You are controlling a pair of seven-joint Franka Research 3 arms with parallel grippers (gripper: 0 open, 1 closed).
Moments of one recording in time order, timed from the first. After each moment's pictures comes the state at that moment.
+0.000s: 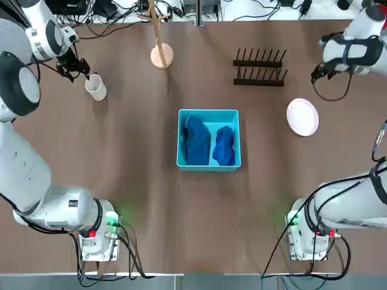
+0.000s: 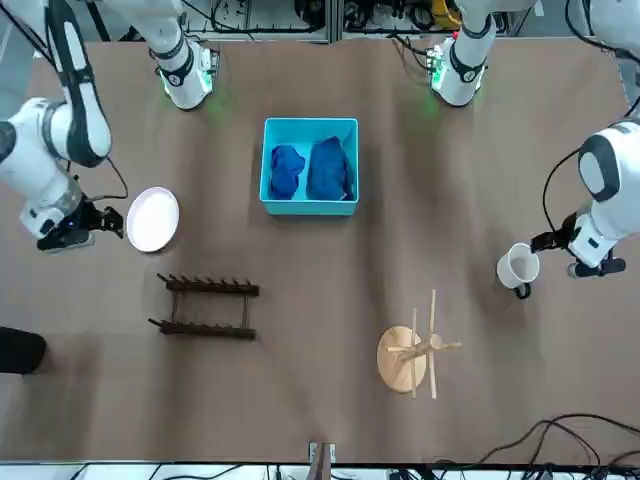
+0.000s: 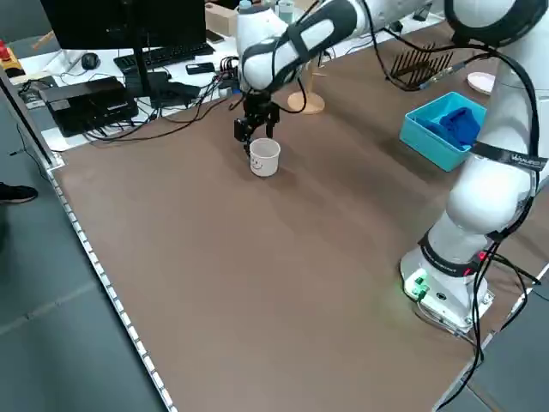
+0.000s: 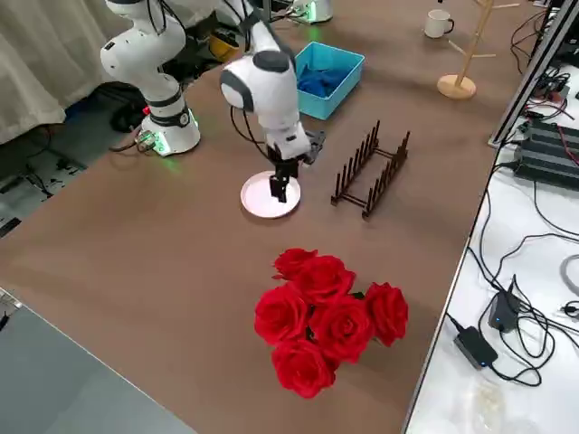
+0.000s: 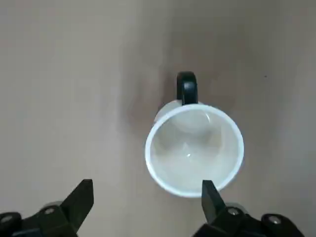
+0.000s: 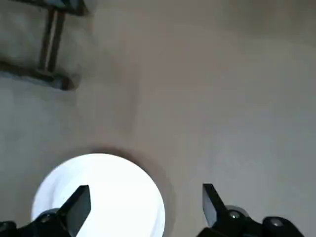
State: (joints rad) left arm -0.02 0.31 0.27 -2.04 -0.13 2.28 0.23; right arm -0.11 0.11 -0.12 -2.37 0.00 2.57 -0.42
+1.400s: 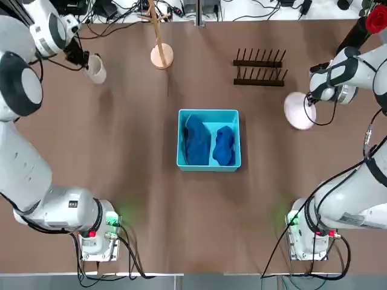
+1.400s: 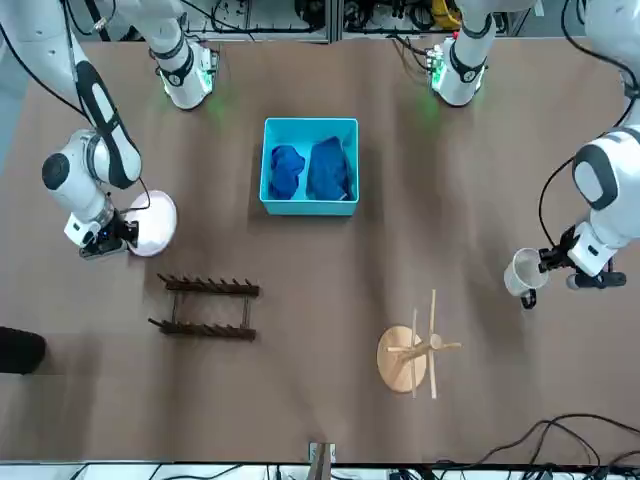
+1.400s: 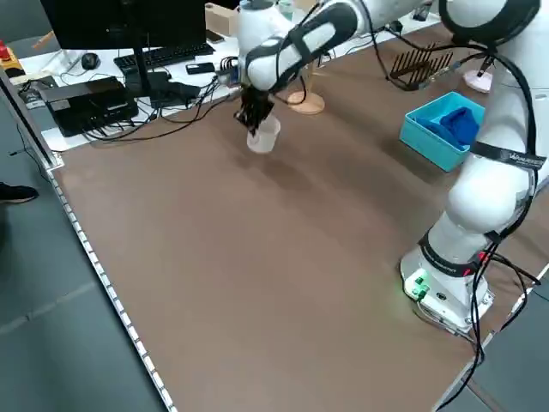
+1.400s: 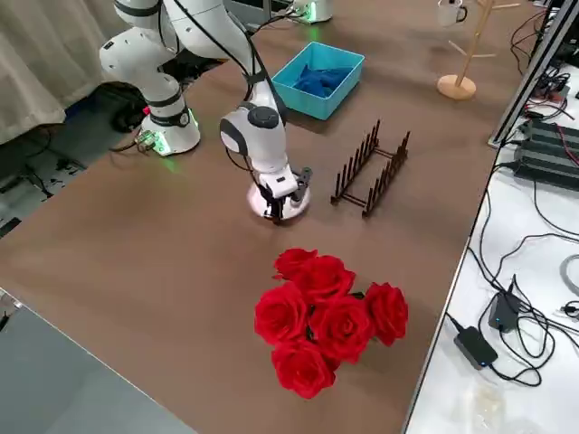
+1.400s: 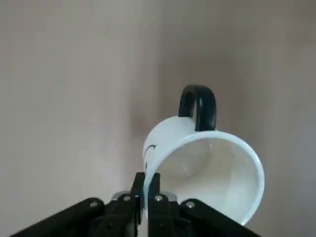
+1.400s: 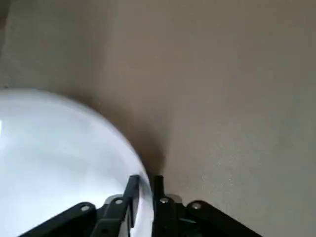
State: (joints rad) left arm -0.05 0.26 0.22 -2.01 -0.19 2.37 0.32; right arm -0.14 0.34 -0.12 -2.42 0.00 2.83 -0.47
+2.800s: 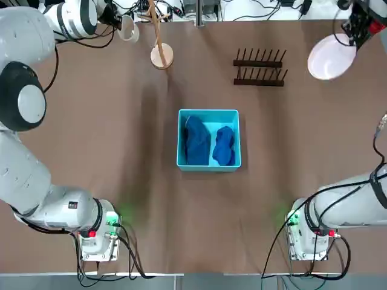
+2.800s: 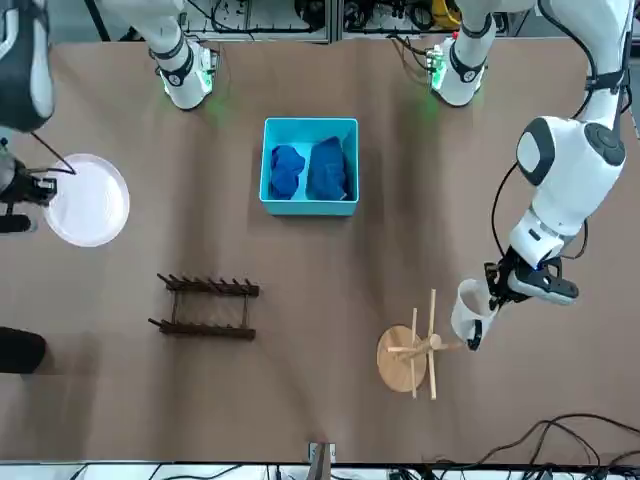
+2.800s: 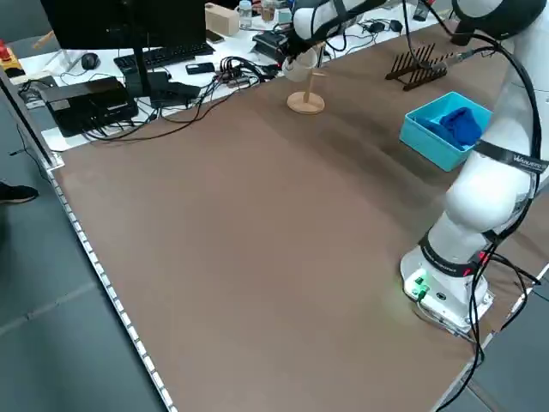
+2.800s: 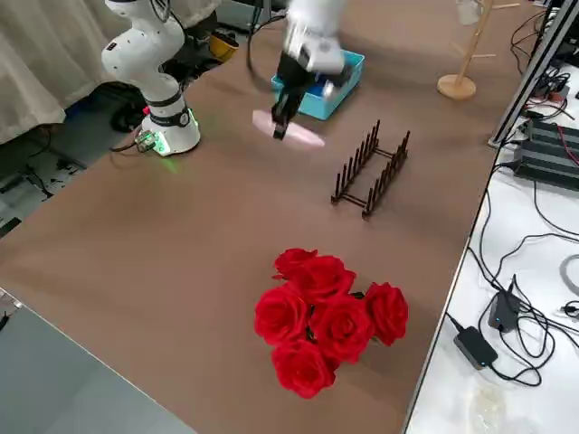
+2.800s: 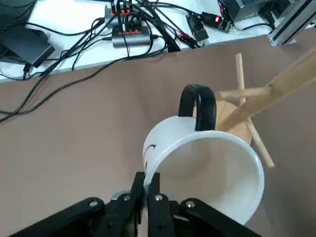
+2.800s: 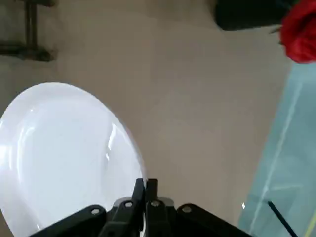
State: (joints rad) left arm -0.08 0.24 -0.07 -1.92 -0.18 2.61 0.23; right arm 0.07 0.05 -0.10 -1.72 -0.36 1.57 -0.04
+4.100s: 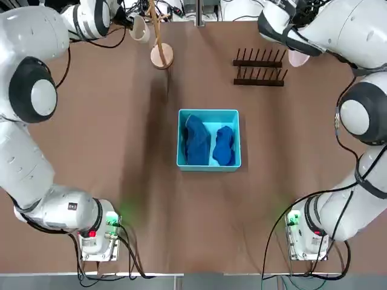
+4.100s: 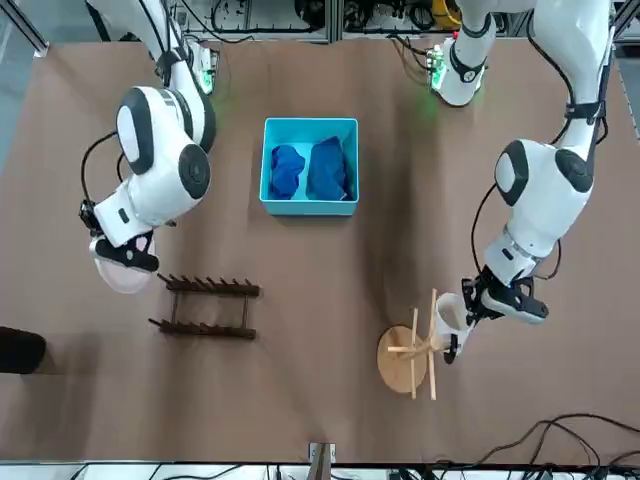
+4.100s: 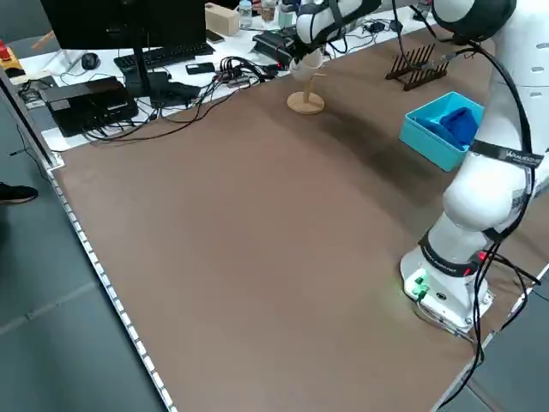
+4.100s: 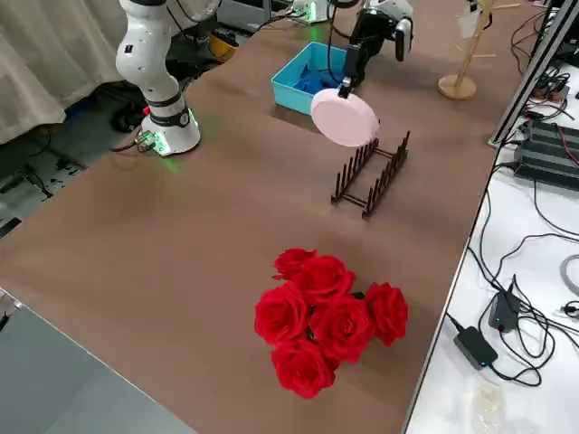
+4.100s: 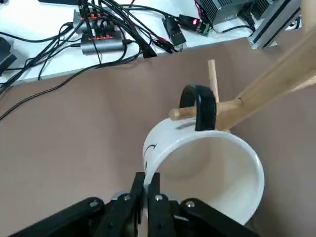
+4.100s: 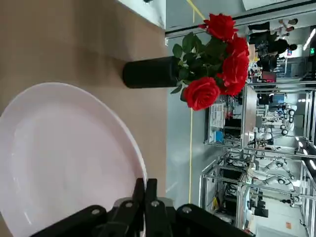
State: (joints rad) left arm -0.11 0.34 -0.11 -1.86 -0.18 2.66 0.21; right arm 0.50 0.32 -0.10 -1.61 -0.90 1.47 0.51
